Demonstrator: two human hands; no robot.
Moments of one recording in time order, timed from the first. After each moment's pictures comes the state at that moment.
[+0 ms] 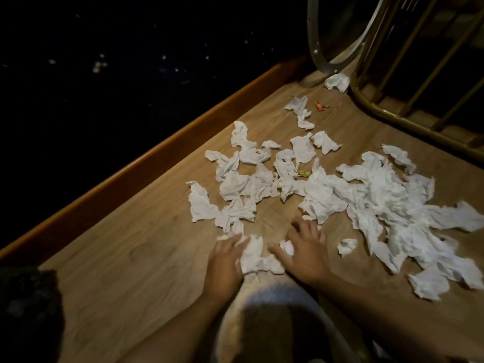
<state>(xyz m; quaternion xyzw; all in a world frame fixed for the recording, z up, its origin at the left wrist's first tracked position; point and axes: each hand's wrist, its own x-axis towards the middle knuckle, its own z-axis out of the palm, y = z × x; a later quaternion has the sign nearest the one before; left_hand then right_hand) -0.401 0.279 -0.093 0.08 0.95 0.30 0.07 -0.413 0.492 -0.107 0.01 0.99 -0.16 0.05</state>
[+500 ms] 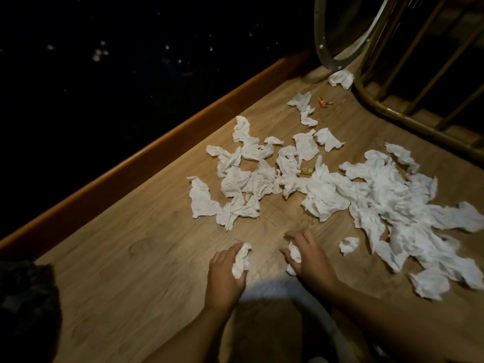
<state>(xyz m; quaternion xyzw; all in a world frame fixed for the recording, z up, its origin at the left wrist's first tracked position) -0.378 0.277 -0.116 -0.01 0.93 0.37 0.07 -0.395 0.499 -0.124 -0.02 0.94 -0.34 0.04</state>
